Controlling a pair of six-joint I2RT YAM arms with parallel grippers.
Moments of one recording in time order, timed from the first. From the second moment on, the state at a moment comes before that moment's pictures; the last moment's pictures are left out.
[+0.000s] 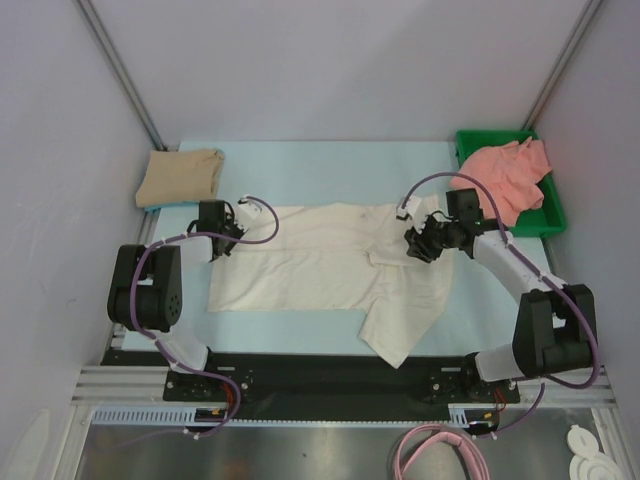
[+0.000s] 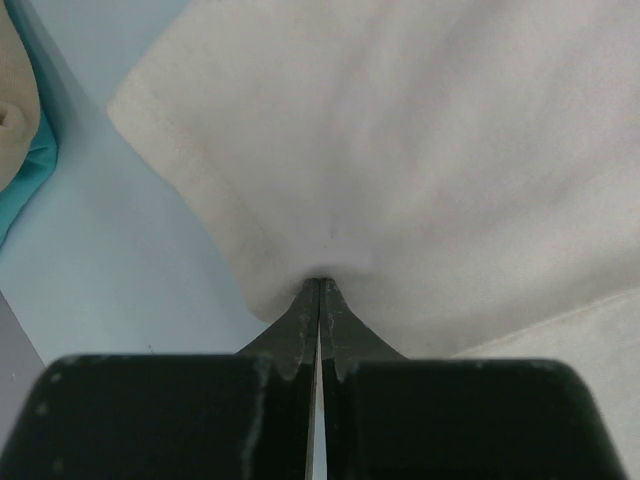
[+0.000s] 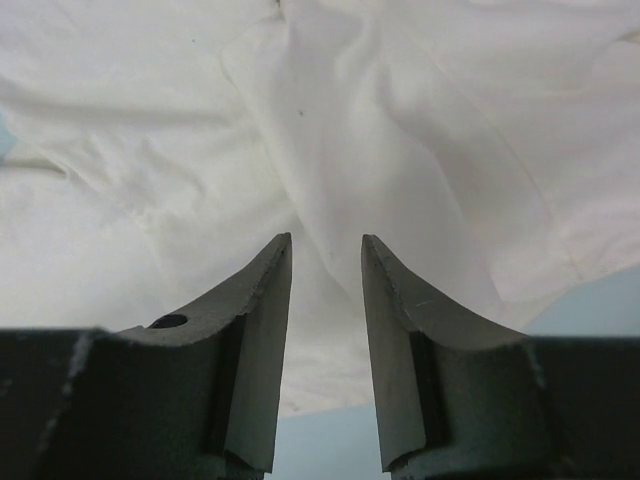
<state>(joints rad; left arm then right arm) -0.05 1.69 0.80 0.07 0.03 0.69 0.15 1.40 0.94 -0.47 -0.59 -0.77</state>
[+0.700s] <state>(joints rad) -0.05 1.69 0.80 0.07 0.03 0.69 0.21 1.63 0.94 -0.41 -0.40 -0.77</state>
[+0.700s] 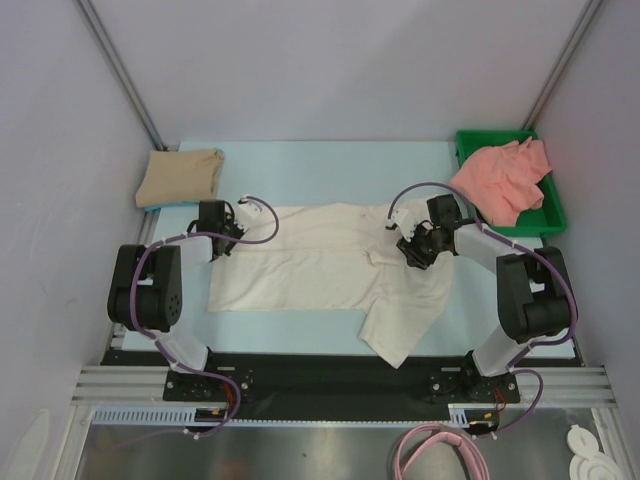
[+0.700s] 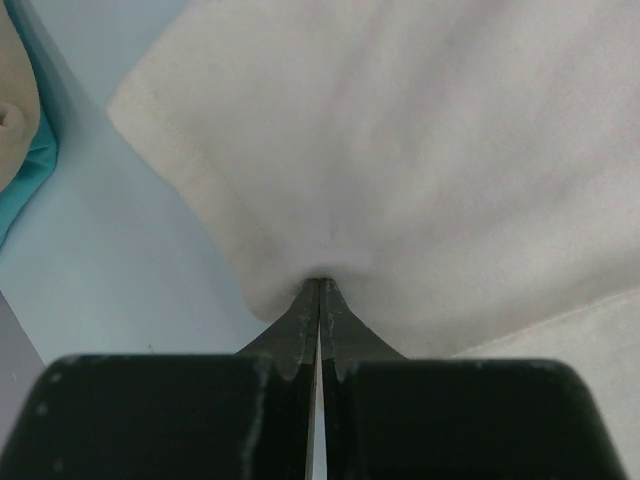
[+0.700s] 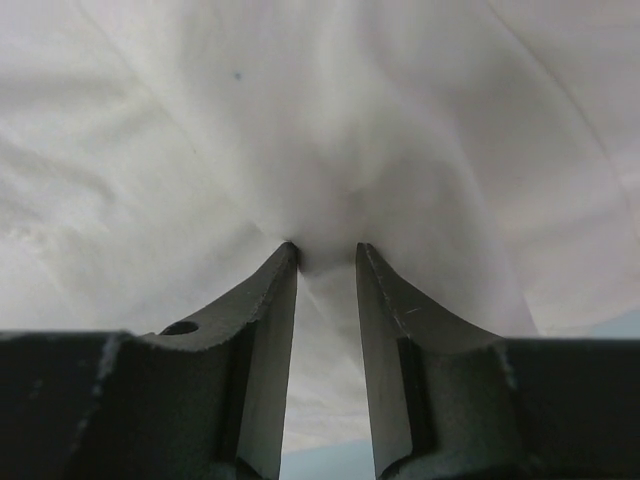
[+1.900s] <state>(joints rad) -0.05 1.69 0.80 0.07 0.03 0.69 0.37 1.23 0.72 -0.13 -0.29 -0.81</state>
